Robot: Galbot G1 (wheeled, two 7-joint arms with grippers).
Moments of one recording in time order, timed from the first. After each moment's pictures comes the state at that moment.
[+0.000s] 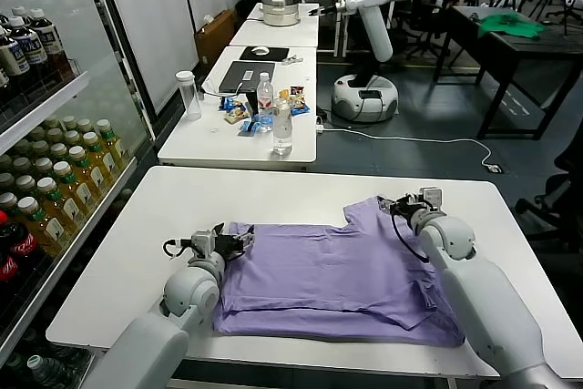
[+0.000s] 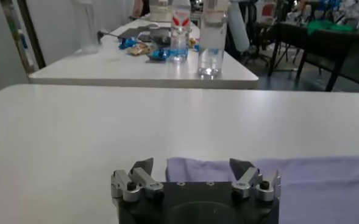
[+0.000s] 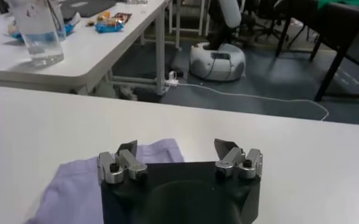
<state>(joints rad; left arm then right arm) 0.81 -1.11 -0.03 -1.59 -0.71 0.49 -0.37 -0.52 1.10 0.09 1.24 0.64 -0.58 0.08</state>
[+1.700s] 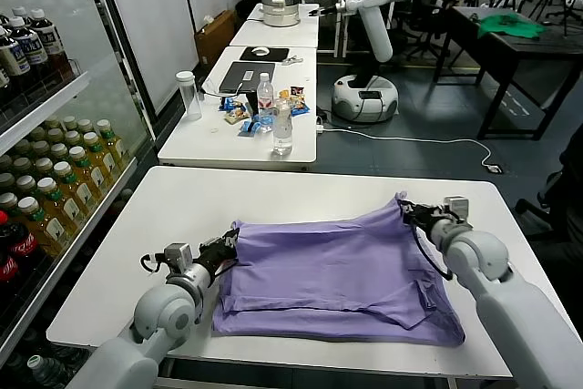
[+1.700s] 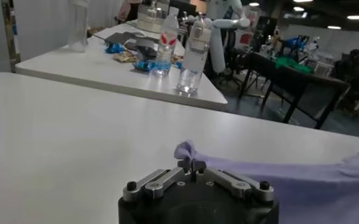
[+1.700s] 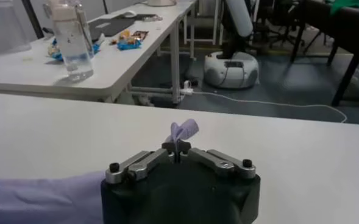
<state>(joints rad) 1.01 -0.99 -0.14 -1.87 -0.91 0.41 -0.32 -0.92 0.87 0.34 1.79 0.82 -0.58 0.13</state>
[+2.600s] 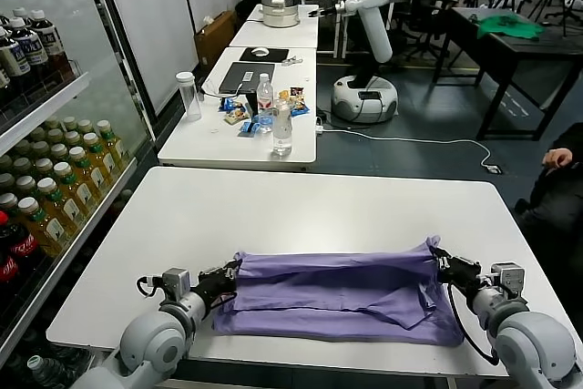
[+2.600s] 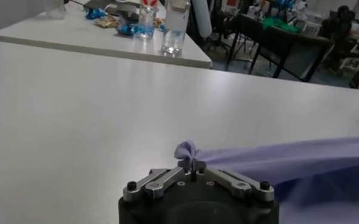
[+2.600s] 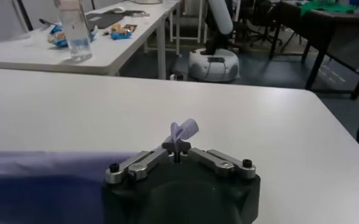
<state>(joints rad) 1.11 -0.94 -0.14 -1.94 -0.86 0.52 -0.30 -1.37 0.90 0.61 2.05 0.73 -0.58 0.14</state>
